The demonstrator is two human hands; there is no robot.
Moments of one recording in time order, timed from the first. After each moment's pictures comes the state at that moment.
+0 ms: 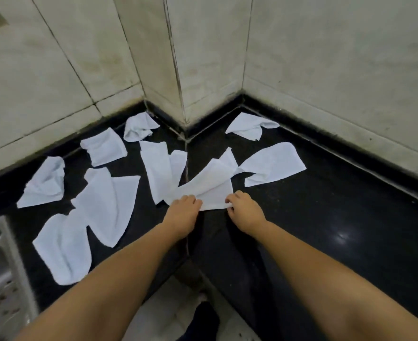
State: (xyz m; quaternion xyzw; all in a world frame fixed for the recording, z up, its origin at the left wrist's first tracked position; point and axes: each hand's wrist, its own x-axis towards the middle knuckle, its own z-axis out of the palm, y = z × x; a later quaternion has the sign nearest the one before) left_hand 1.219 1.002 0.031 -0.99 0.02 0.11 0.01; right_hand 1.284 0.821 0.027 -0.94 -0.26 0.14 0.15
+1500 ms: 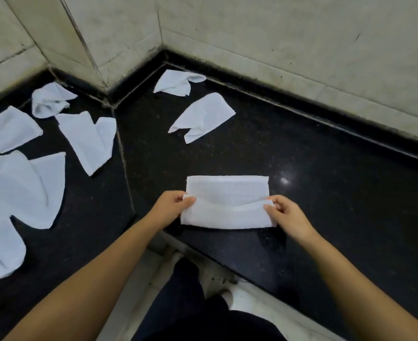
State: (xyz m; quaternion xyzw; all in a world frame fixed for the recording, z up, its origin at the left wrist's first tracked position) left_hand 1.154 0.894 0.021 -0.81 -0.08 0.21 -0.55; right_hand 1.130 0.596 0.033 -0.84 0.10 0.15 0.52
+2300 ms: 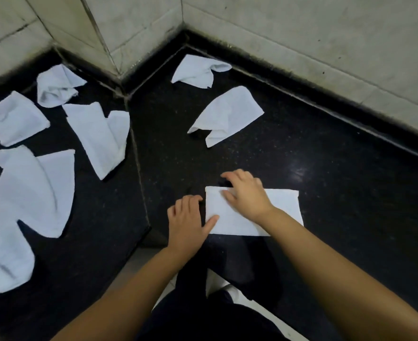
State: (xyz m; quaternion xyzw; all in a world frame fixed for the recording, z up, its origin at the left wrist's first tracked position) left_hand 1.152 0.885 -0.014 -0.98 -0.04 0.01 -0.17; right_hand 1.234 0.730 0.030 -0.96 -0.16 0.14 0.17
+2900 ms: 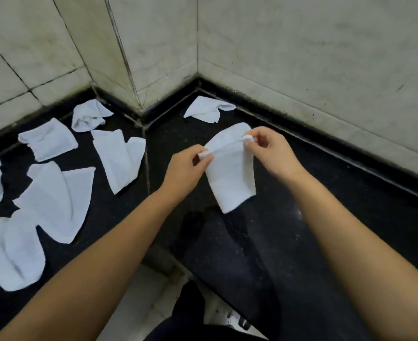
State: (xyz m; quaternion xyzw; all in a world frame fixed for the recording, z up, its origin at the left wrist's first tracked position) left_hand 1.241 0.905 0.128 -0.88 0.01 -0.10 -0.46; right_hand 1.292 0.711 0.160 -0.84 -0.11 0.05 0.53
